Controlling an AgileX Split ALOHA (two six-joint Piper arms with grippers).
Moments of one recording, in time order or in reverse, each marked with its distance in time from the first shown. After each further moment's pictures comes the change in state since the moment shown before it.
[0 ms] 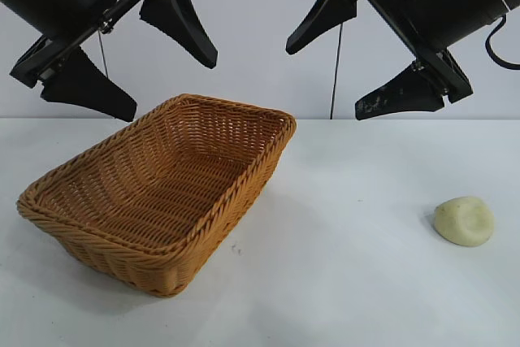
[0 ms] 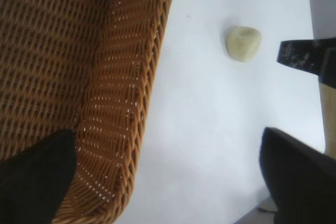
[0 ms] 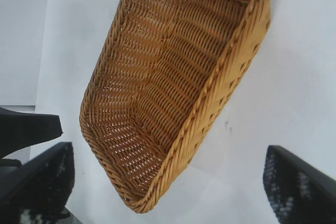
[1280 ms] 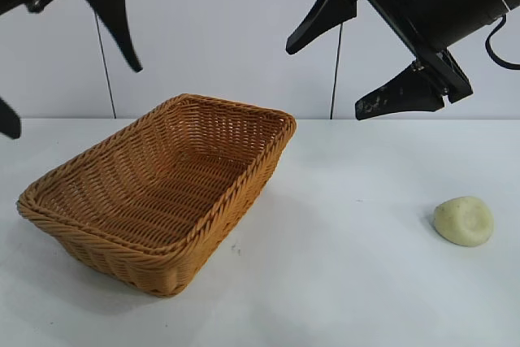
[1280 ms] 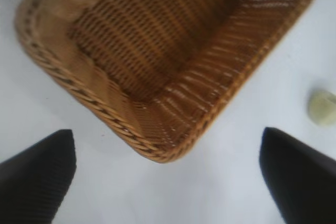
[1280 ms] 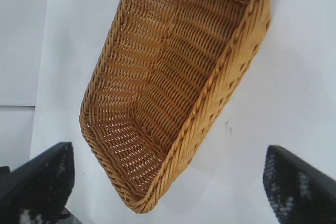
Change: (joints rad) left arm -0.161 -0.207 0.094 0.729 0.129 -1.228; right arm 0.000 0.000 0.000 -0.001 0.000 0.000
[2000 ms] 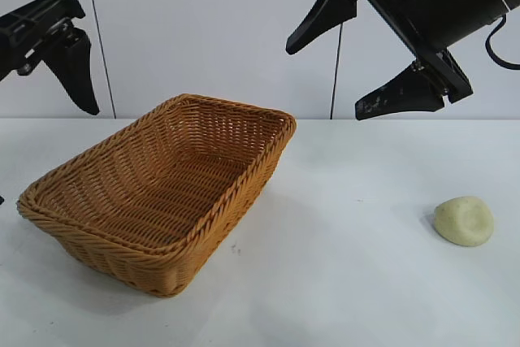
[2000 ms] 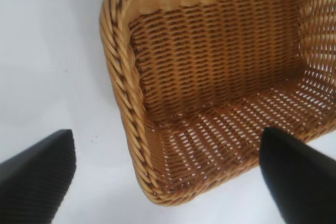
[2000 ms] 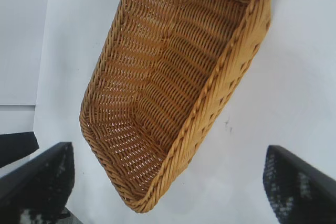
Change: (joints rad) left arm 0.045 0.000 0.115 0.056 -0.129 -0.435; right arm 0.000 0.000 0.000 0.000 0.001 0.000
